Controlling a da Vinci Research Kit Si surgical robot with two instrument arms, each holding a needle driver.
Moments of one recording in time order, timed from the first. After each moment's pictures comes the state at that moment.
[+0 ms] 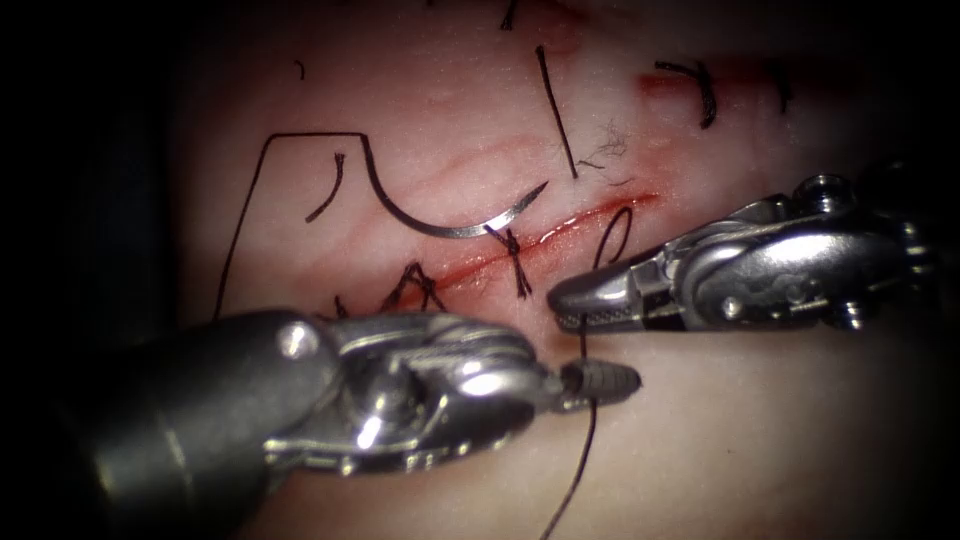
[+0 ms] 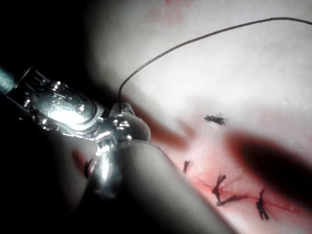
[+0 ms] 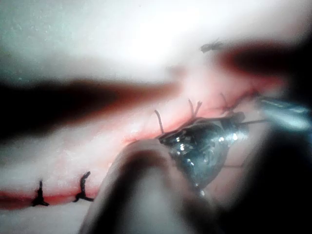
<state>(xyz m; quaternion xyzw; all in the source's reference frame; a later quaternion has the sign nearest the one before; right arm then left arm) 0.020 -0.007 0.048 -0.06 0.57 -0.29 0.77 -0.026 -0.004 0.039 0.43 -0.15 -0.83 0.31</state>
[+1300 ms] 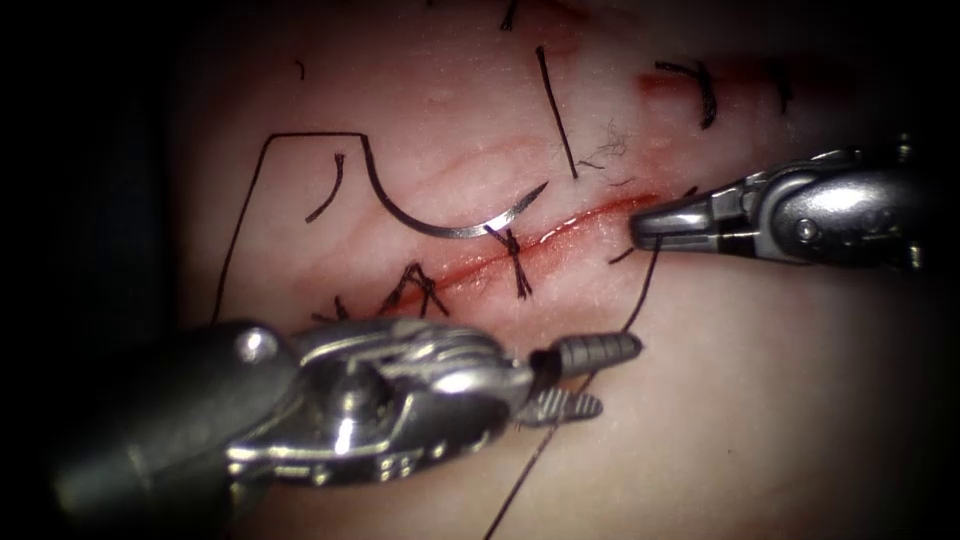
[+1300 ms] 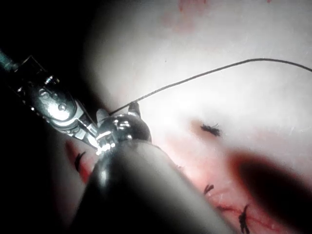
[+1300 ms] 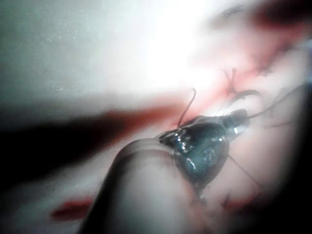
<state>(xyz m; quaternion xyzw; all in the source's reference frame) 0.015 -0.002 0.051 -0.06 0.56 -0.17 0.81 -0.025 -0.005 0.038 0.46 -0.14 -0.84 0.24</state>
